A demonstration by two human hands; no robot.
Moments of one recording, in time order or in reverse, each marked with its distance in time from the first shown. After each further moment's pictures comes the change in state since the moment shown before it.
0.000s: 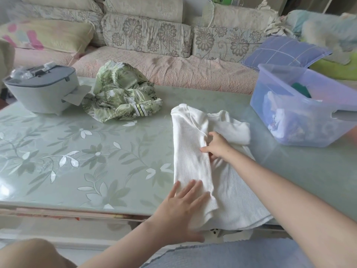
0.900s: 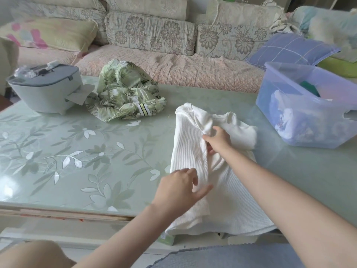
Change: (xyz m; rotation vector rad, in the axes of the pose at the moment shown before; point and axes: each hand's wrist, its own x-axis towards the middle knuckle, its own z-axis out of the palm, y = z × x) left_hand 0.020 -0.009 -0.041 -0.266 0.335 -0.394; right_hand 0.023 -0.008 0.015 0.115 0.198 -0.013
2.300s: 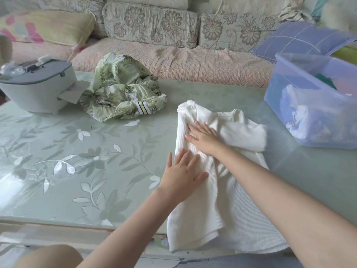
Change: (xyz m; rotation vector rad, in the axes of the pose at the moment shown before) left_hand 0.067 -0.036 0.039 0.154 -0.161 0.009; right_hand 0.029 -0.008 0.037 -0.700 -0.341 -0.375
